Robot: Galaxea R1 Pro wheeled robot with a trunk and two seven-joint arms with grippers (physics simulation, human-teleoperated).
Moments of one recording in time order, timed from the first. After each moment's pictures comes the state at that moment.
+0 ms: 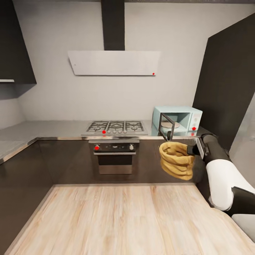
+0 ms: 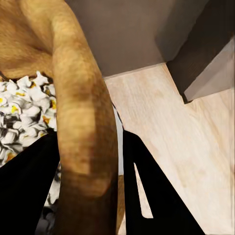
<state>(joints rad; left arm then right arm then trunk) 0.00 -0.01 0.10 -0.04 0.28 -0.09 0.01 -1.17 -0.14 -0.35 -0.62 0.36 0.96 0.05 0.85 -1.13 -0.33</state>
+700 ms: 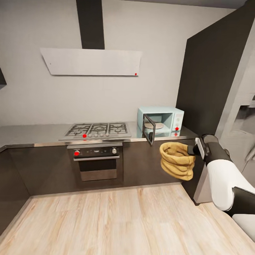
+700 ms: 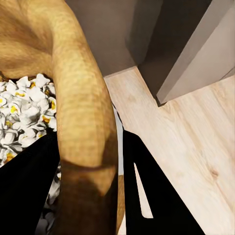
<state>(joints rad) 0.00 -0.02 0.09 -0.04 0.26 -0.09 0.01 -1.17 -0.14 -0.35 -0.62 0.36 0.97 0.05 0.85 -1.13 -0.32</state>
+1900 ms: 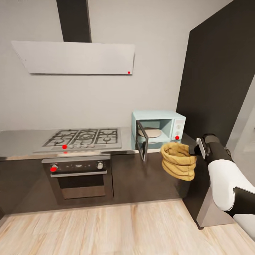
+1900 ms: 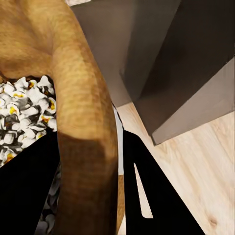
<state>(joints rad) 0.00 -0.02 0.09 -0.04 0.24 -0.08 0.01 -1.17 -0.15 -0.35 -0.62 0.36 0.98 0.05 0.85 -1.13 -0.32</state>
